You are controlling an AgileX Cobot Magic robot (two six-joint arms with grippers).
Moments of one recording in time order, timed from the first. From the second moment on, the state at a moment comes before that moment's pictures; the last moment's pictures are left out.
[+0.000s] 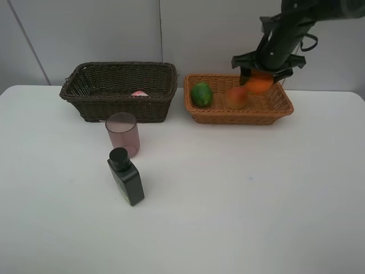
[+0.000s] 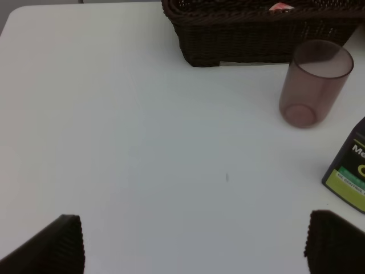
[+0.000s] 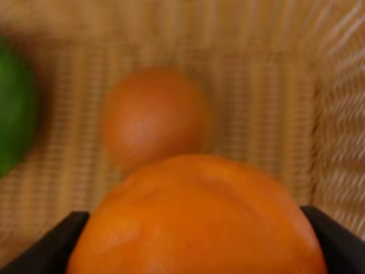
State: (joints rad) left arm -0.07 -0.01 -0.51 0.06 1.06 -0.08; right arm 0.24 2.06 -1.65 -0.22 0.77 0.32
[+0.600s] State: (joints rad) left arm -0.07 -0.01 -0.51 0.06 1.06 -0.08; right arm 0.21 2.17 -1.65 -0.25 0.65 0.32
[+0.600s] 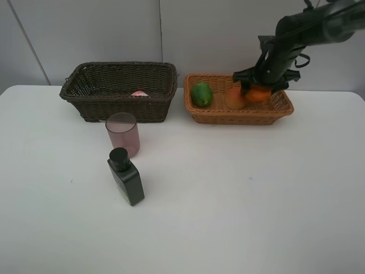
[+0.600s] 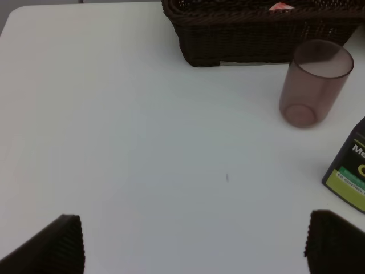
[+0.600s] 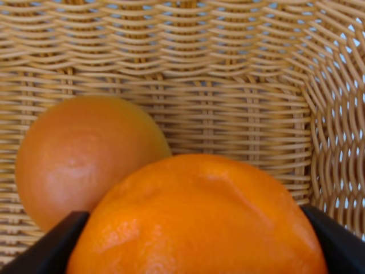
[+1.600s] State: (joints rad) left arm -0.07 -0.01 -0.51 0.06 1.06 -0.08; right arm 0.20 1.69 -1.40 -0.16 1.03 0.27
